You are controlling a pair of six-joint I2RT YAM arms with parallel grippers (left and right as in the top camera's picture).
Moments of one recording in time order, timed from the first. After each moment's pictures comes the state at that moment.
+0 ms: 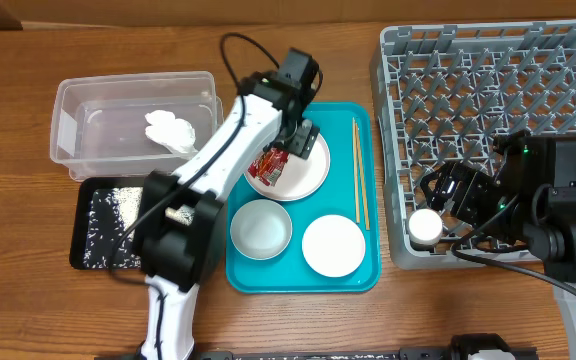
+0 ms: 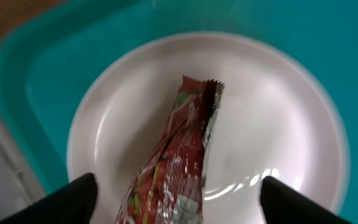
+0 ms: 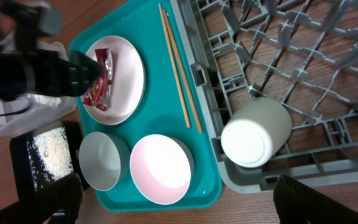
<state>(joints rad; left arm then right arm) -0.47 2.18 1.80 -0.98 -0.09 -0.07 0.03 1.06 1.27 -1.25 -0.28 0.46</state>
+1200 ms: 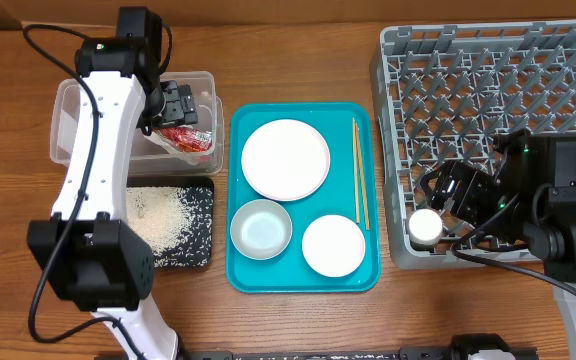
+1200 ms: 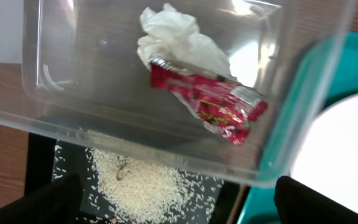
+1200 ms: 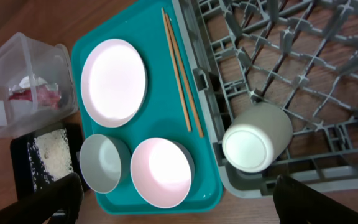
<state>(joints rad) -0.02 1.93 1.91 -1.33 -0.15 -0.27 0.03 1.06 1.27 -1.23 -0.28 0.46</state>
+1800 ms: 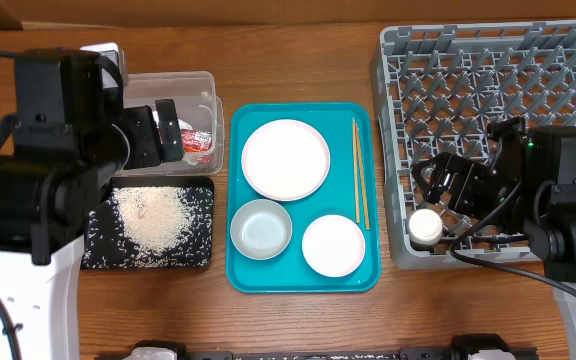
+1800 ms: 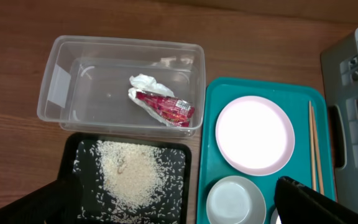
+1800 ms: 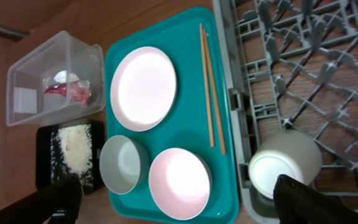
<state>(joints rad) -0.11 1.38 1.97 -1.44 -0.09 -0.22 0.03 1.06 1.27 -1.14 -0.38 0.39</state>
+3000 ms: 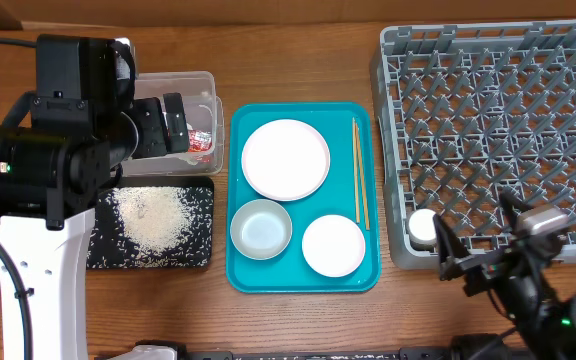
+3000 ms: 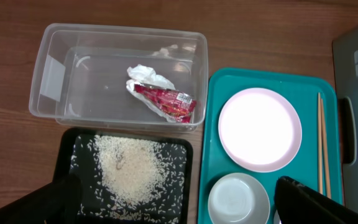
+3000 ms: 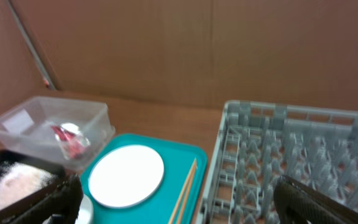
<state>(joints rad) -0.11 1.44 1.96 -1.44 -0.09 -0.22 0.04 0.32 0.80 -0.66 -0.32 0.02</state>
